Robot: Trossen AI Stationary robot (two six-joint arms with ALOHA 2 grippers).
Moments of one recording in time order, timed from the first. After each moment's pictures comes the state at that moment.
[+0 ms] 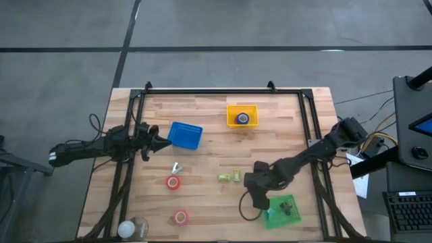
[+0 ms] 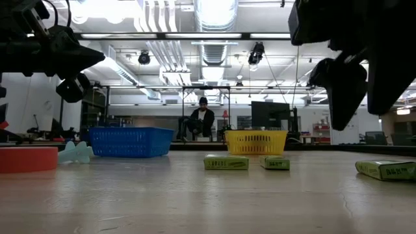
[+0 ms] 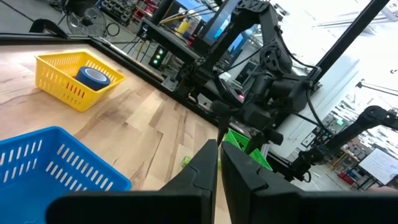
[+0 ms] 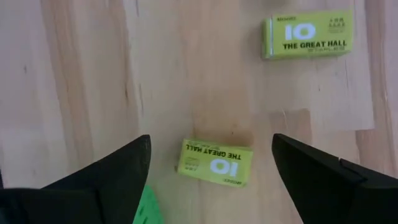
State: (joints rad) left arm 0.15 0.08 0.01 0.04 0.15 -0.61; right arm 0.47 1.68 1.07 -0.61 0.03 0.64
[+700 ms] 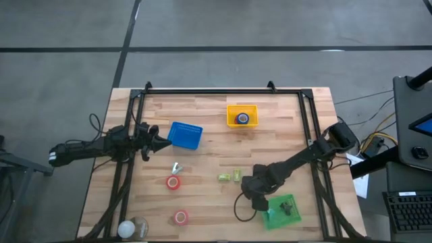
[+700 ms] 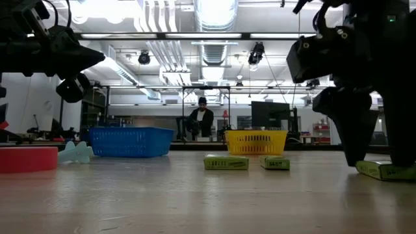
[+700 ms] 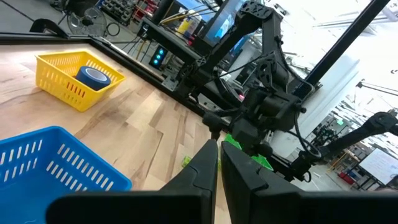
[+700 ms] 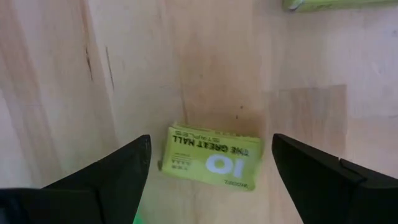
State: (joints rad) left arm 0.15 0.08 0.01 0.04 0.15 -0.61; right arm 0.46 1.81 1.09 -0.63 -0.05 0.63
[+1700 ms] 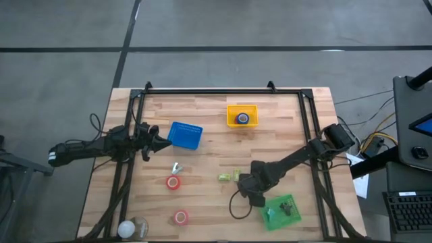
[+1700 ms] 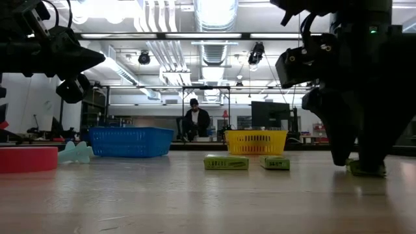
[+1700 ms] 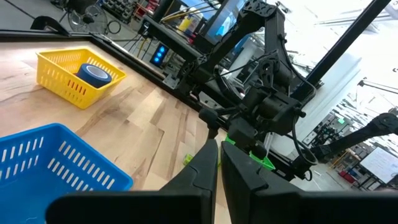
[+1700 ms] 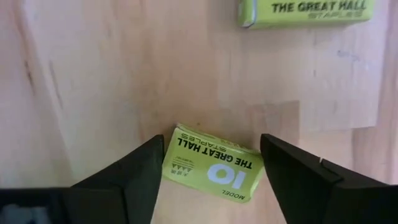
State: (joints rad) left arm 0.15 0.09 0.01 0.04 0.15 -0.61; right arm 0.43 1.87 1.15 -0.73 0.03 0.58
